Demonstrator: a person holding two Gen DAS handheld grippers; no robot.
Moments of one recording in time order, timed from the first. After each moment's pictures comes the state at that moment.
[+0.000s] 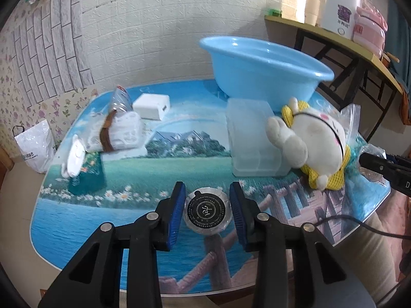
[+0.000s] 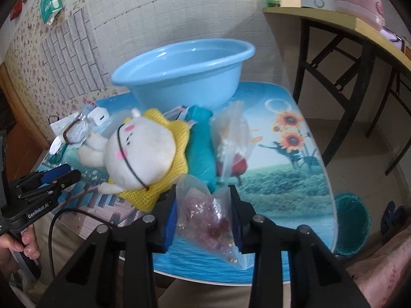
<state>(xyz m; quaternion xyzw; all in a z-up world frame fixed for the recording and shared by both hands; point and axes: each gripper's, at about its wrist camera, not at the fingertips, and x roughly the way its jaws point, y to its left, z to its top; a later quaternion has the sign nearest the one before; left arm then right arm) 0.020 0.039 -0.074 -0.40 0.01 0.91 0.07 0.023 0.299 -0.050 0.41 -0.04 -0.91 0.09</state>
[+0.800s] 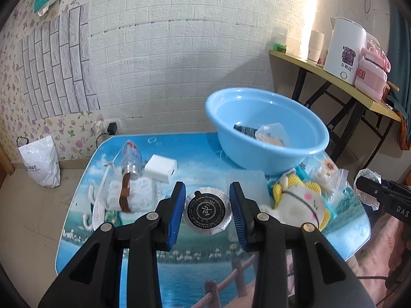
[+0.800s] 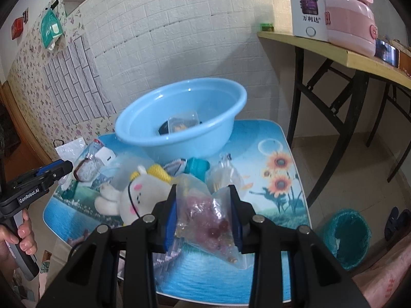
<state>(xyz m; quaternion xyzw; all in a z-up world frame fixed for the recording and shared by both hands) -0.009 0.034 0.001 -0.35 -0.01 0.94 0.06 0.005 0.314 0.003 0.36 -0.06 -0.93 0.09</state>
